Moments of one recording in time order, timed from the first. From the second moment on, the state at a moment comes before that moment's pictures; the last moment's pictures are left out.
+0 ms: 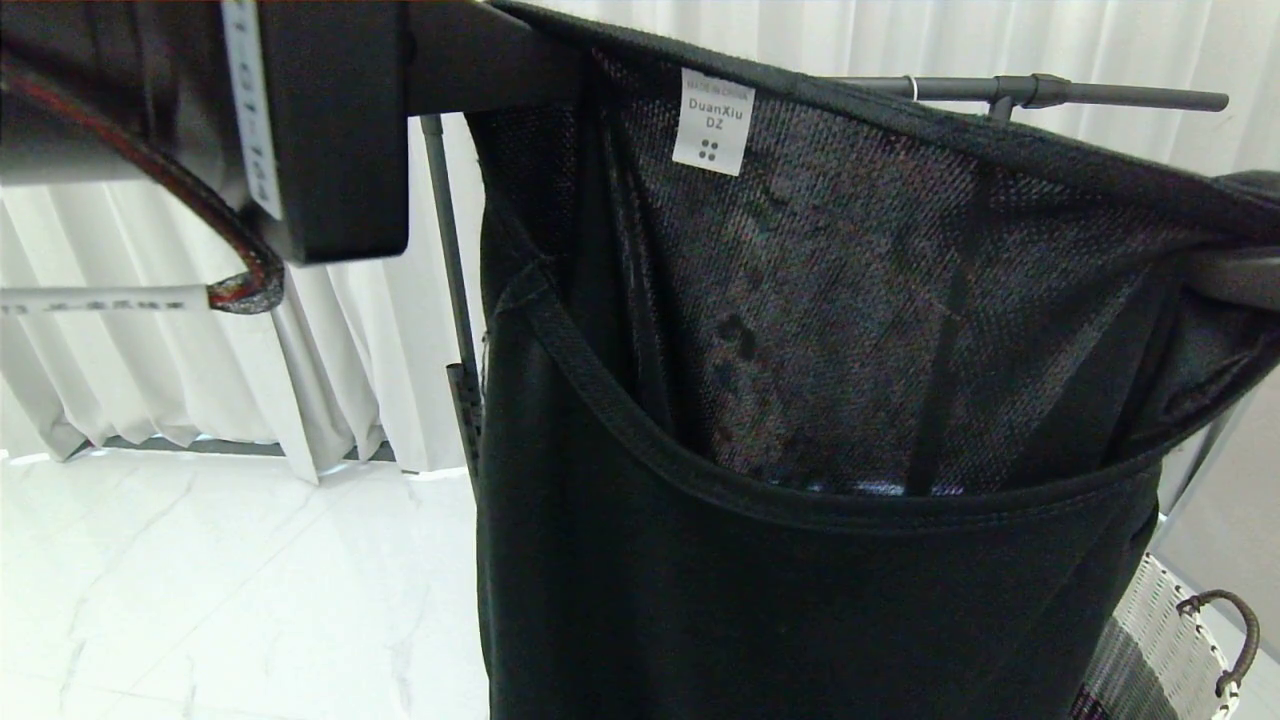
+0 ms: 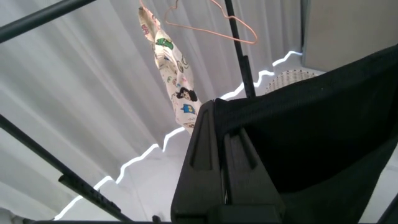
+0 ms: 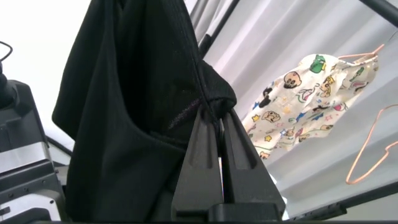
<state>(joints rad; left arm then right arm) -1.09 1.40 -1.63 0.39 0.42 0.22 1.11 1.14 -1.37 0.40 -0.11 -0.29</state>
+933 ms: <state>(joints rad) -1.02 1.41 -1.60 0.39 0.52 0.22 1.05 1.02 -1.25 0.39 -0.21 -0.29</state>
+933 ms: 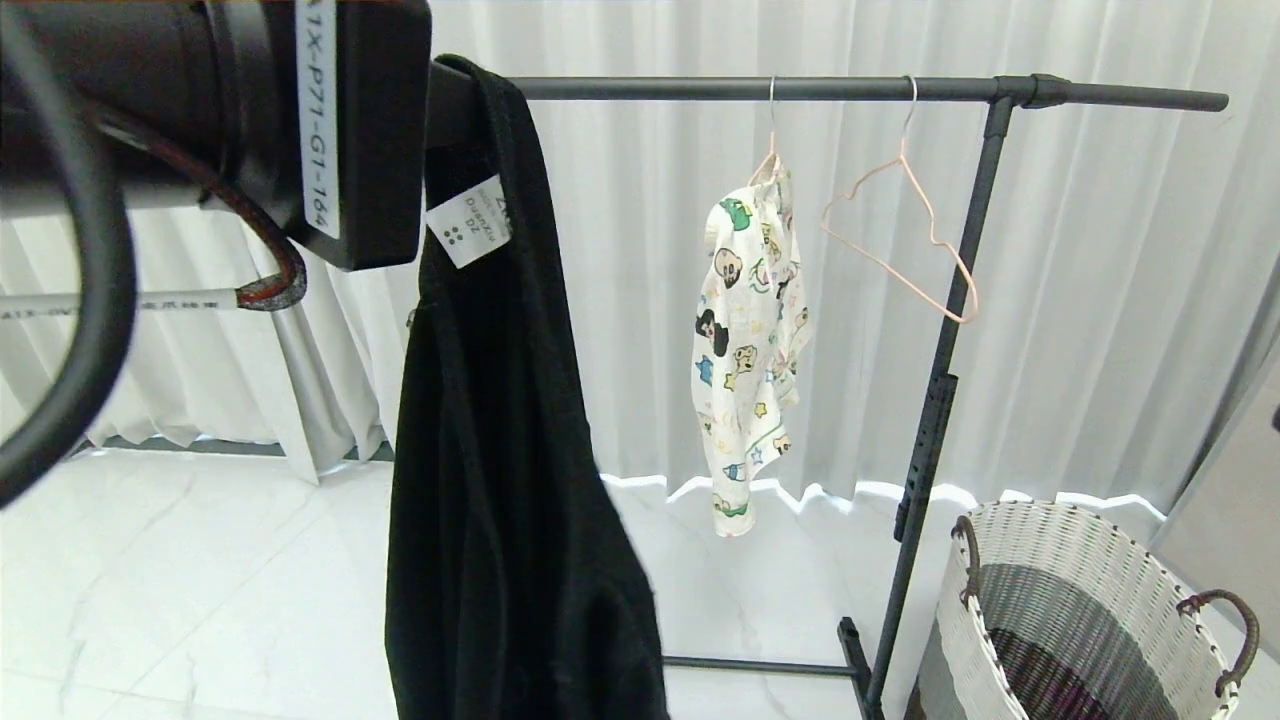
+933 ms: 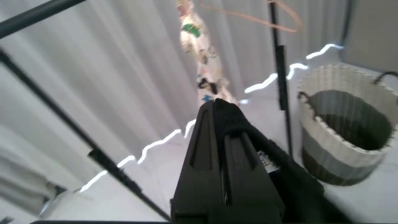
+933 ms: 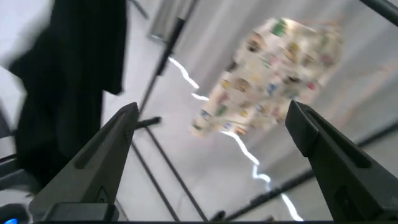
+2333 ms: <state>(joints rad) -1.01 1.37 -1.53 0.39 0.54 0.22 0.53 1.07 -0.88 -0.03 -0.39 -0.23</state>
